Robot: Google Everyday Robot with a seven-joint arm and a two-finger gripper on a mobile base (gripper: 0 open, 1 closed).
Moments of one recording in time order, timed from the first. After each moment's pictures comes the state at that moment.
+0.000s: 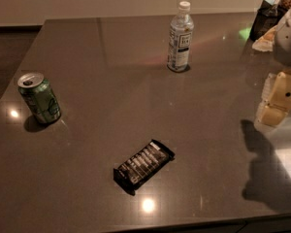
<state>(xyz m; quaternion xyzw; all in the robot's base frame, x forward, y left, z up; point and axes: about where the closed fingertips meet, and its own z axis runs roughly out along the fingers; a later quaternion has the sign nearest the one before) 0.438 -0.217 0.976 -0.60 0.78 -0.03 0.16</state>
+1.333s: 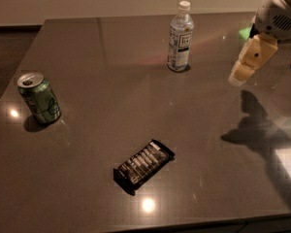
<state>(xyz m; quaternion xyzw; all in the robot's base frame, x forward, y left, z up) 0.547 -0.231 0.981 -0.51 0.83 -0.05 0.22</state>
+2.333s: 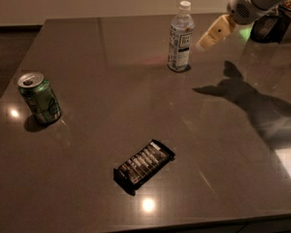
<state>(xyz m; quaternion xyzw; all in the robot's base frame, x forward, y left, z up) 0.695 -0.215 0.969 -0.41 0.84 0.00 0.35</state>
